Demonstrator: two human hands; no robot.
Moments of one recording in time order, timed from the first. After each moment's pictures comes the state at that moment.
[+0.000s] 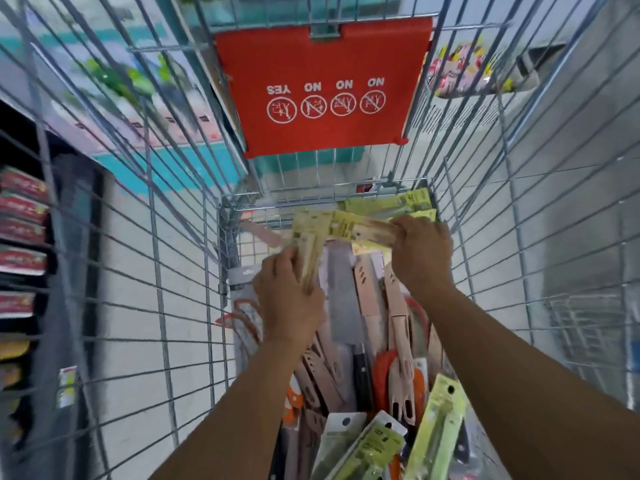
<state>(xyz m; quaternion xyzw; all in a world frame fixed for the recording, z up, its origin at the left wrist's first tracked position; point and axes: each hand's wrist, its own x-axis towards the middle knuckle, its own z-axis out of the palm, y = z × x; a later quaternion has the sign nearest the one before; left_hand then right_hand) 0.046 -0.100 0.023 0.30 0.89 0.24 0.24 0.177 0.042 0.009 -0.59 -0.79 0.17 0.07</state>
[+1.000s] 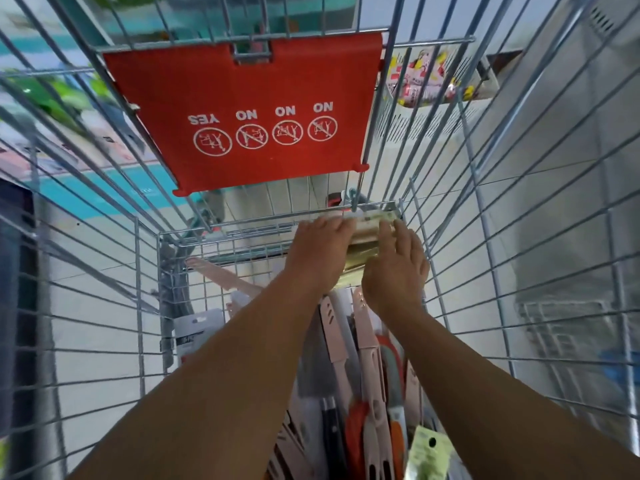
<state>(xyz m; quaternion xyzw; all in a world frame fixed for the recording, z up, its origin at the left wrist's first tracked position) 0.051 0.058 -0.007 0.68 0.71 0.01 0.19 0.180 0.070 -0.020 -0.64 -0.74 0.21 -0.02</state>
